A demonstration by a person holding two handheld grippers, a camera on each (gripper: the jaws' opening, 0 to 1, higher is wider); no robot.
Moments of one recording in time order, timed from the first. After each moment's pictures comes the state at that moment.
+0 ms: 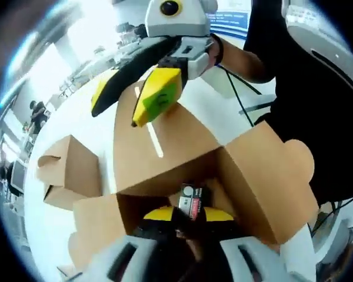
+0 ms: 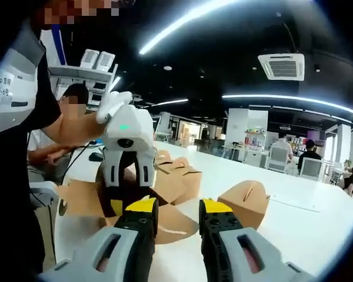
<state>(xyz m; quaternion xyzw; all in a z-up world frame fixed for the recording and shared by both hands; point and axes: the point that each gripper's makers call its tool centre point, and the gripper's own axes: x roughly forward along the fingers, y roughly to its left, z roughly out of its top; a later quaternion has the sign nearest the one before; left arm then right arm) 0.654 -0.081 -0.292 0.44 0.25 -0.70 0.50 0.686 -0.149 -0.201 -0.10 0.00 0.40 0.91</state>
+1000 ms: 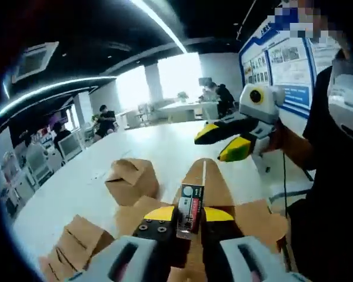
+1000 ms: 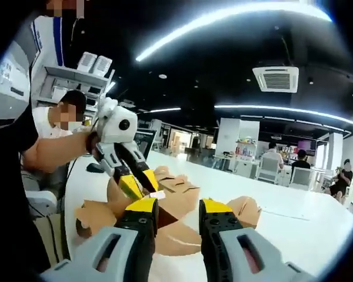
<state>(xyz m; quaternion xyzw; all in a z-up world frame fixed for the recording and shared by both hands) 0.670 -0.066 -0.199 0.16 0.14 -0.59 0.78 0.651 -0.146 -0.164 -0.10 -0.03 0.37 0.92</state>
